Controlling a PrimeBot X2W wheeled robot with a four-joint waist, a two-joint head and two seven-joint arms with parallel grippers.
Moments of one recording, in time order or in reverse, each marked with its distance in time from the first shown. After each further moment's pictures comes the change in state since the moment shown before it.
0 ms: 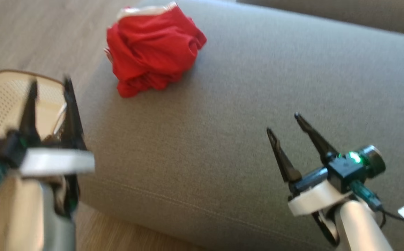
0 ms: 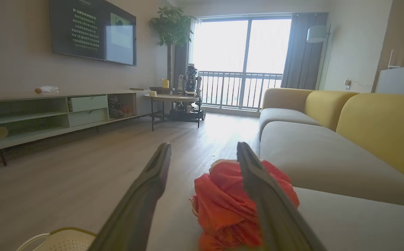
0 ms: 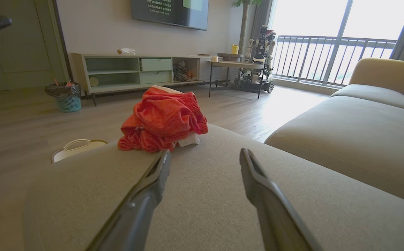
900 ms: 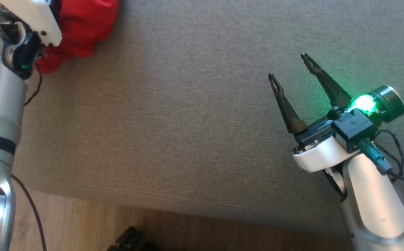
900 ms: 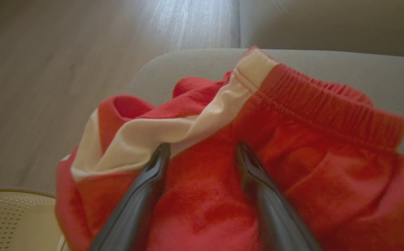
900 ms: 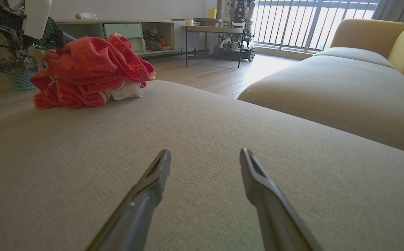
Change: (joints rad) left arm -0.950 0.253 -0.455 0.954 -0.389 -0.042 0.362; right arm -0.242 -0.057 0.023 -0.027 -0.079 0.000 0.000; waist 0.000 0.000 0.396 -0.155
